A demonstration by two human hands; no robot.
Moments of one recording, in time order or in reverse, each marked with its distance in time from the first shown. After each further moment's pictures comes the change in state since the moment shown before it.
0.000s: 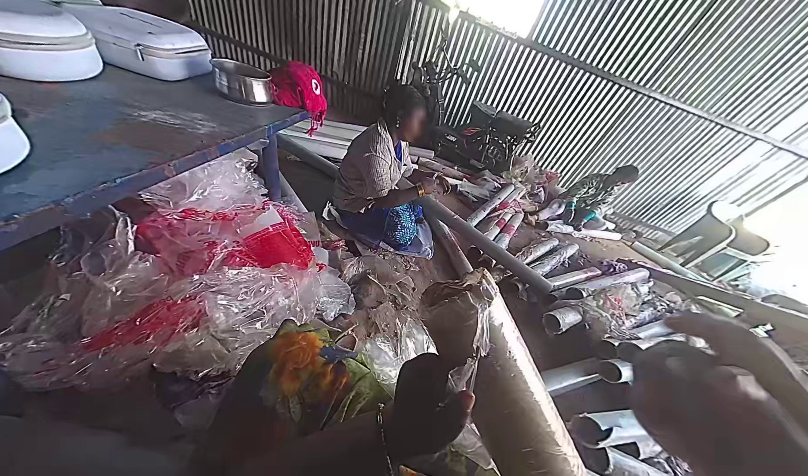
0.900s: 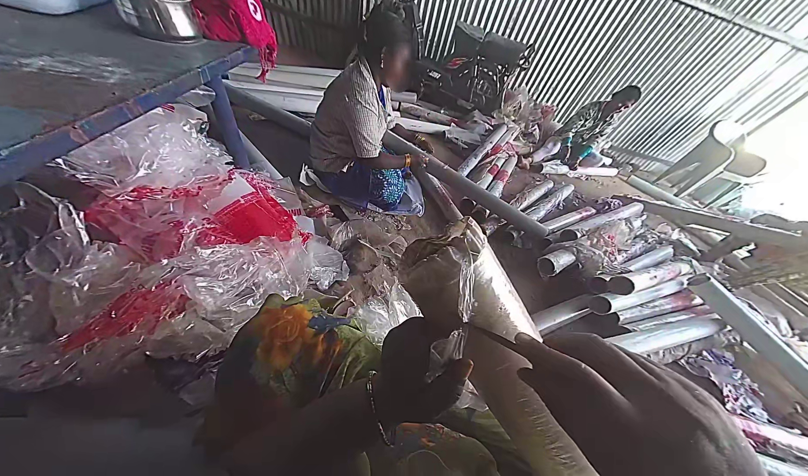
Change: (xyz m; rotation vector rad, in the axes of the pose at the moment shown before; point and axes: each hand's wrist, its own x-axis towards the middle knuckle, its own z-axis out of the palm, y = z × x) left_hand -0.008 -0.010 -0.002 -0.067 -0.006 0.094; right_hand -0.024 0.008 0.043 -1.154 -0.229 -0.477
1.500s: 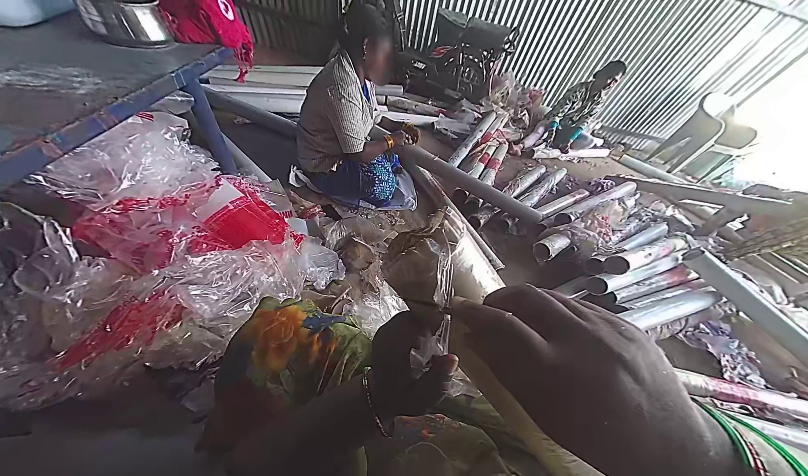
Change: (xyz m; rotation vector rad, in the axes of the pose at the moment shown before) left_hand -0.007 -0.004 0.003 -0.026 0.019 0.042; right_hand 0.031 -0.011 0.008 0.082 0.072 -0.068
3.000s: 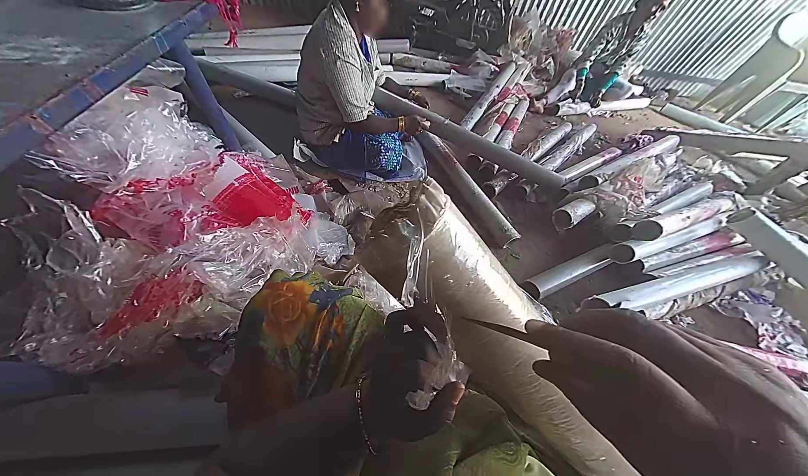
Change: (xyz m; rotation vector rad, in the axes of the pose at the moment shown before) left_hand -0.031 0.024 -0.019 -0.068 -0.217 -0.007; right_hand -0.060 0.007 -0.024 0.100 -0.094 0.090
